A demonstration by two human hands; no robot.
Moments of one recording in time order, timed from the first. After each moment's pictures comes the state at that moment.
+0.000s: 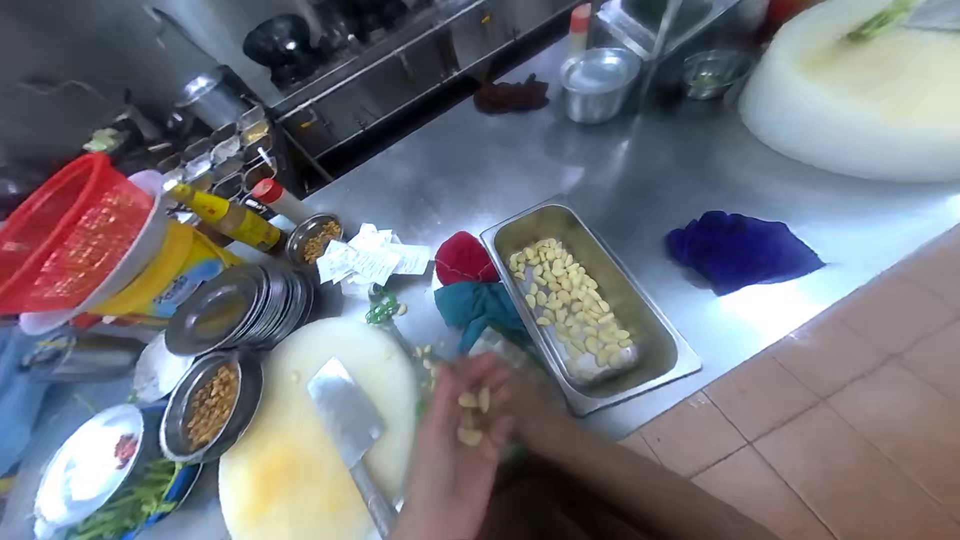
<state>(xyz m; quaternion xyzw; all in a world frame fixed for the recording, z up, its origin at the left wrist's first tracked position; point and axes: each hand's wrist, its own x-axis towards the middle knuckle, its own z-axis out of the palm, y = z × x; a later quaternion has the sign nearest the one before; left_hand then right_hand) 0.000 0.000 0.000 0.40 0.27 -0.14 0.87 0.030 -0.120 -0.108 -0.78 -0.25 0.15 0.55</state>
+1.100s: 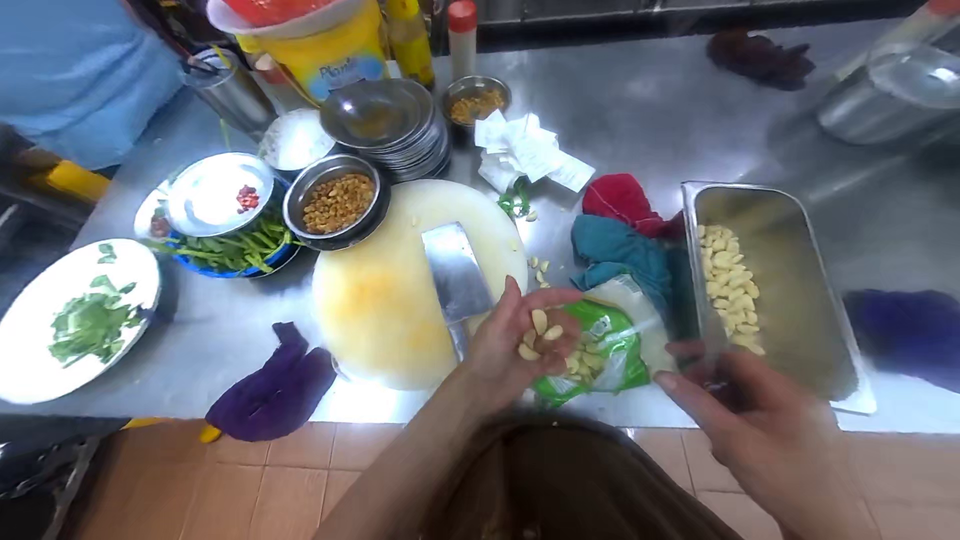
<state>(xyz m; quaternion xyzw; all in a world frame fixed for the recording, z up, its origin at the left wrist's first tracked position) -0.059 0.132 -0.063 0.36 0.06 -0.16 0.91 -0.036 -0.124 -0.028 -0.86 -0.16 0.04 0.48</state>
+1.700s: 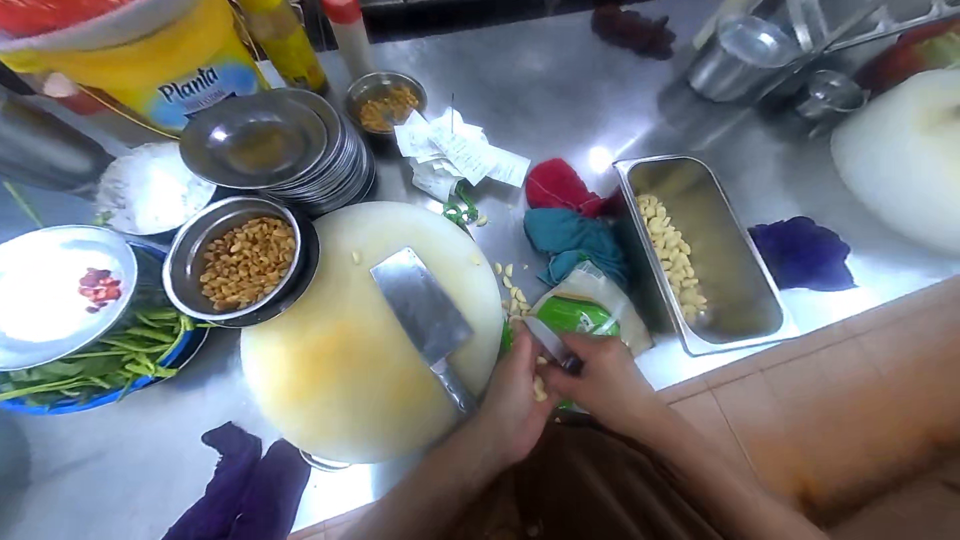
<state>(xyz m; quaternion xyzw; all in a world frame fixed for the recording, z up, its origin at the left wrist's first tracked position) -0.049 0.122 -0.083 0.30 0.28 -0.29 0.86 -0.025 -0.029 -0.086 -0.91 -0.16 0.11 0.37</state>
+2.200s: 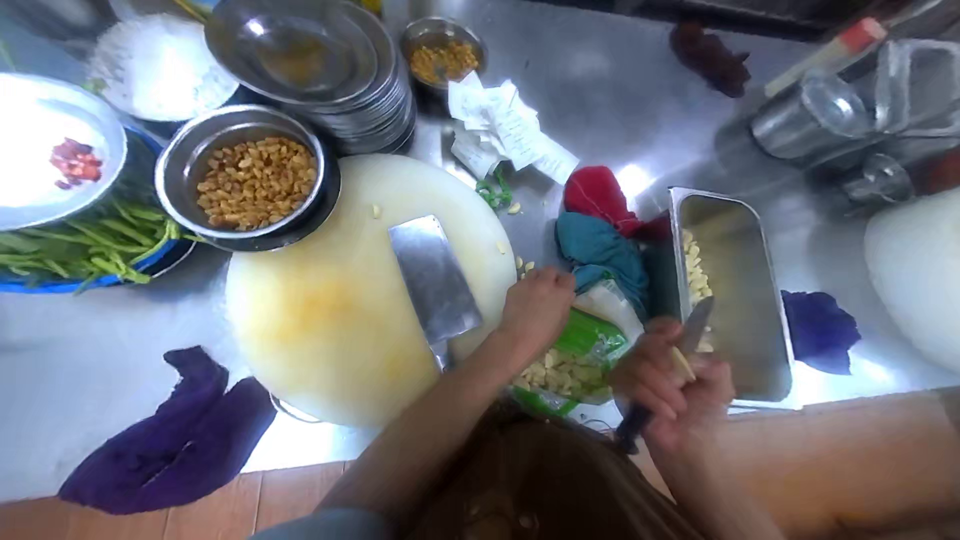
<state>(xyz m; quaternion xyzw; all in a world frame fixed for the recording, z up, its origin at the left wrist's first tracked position) 0.043 0.116 -0.133 0.92 -0.06 -0.11 0.38 0.004 -0.073 -0.100 -0.17 0.01 0.28 0.94</state>
